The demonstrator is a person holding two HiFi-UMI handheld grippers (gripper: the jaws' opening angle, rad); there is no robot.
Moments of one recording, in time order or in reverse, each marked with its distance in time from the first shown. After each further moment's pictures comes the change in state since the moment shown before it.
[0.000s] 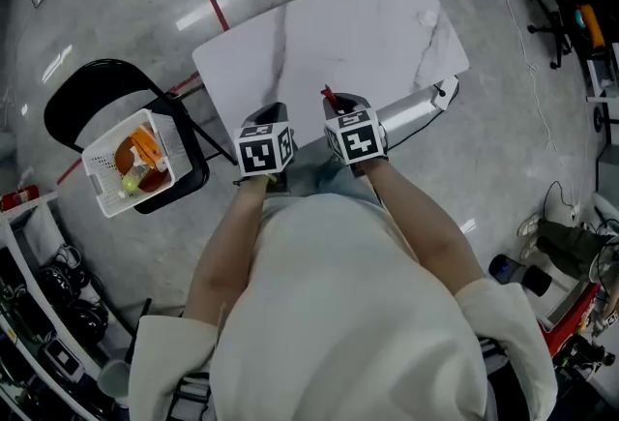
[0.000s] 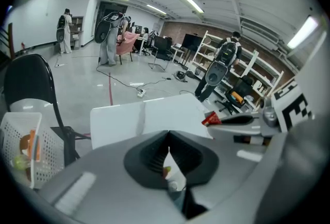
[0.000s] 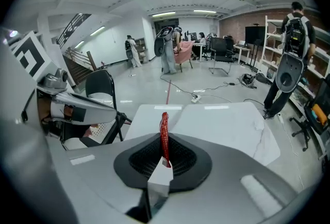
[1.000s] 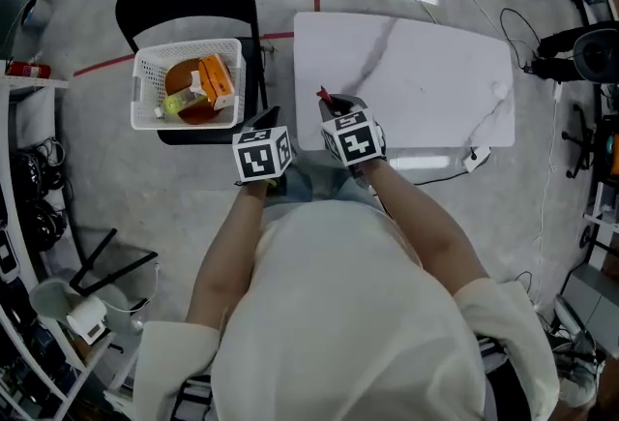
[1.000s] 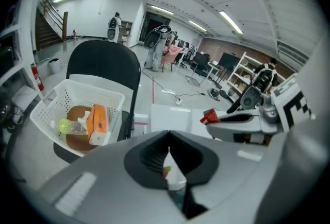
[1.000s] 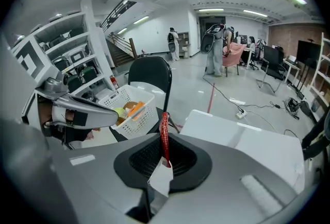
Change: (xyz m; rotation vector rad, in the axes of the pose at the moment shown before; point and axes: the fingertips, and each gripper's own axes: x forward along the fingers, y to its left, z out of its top) left arm -0.134 0.202 -0.078 -0.329 -0.137 0.264; right arm 0.066 0.247 0.043 -0.352 0.034 0.289
